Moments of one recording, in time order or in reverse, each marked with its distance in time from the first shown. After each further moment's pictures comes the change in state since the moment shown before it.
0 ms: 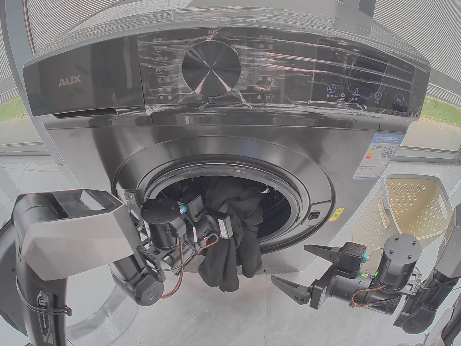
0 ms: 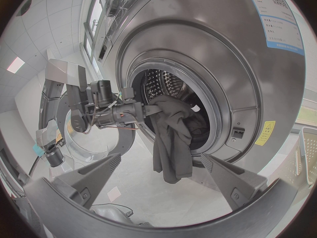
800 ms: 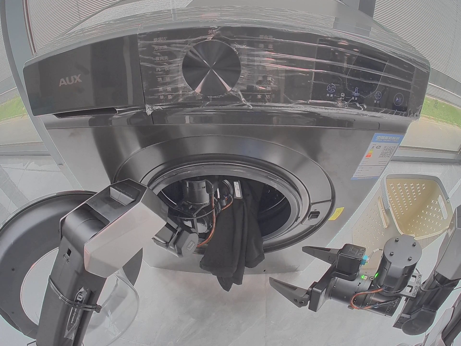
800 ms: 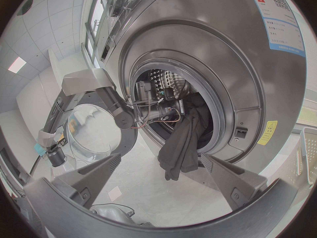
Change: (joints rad) left arm 0.068 0.274 -0.709 0.419 0.092 0.000; right arm 0.017 -0.004 0.001 0.000 -0.002 0.002
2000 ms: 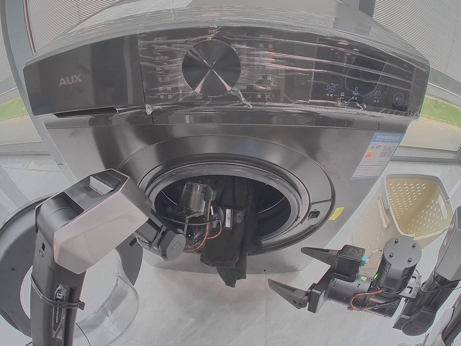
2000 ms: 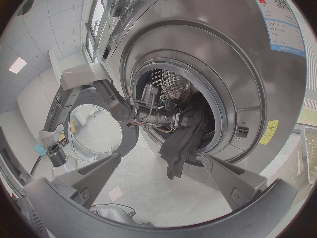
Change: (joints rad) left arm 0.004 -0.132 0.172 0.404 -0.047 -0.030; right arm 0.010 -0.001 0.000 0.000 -0.003 0.004
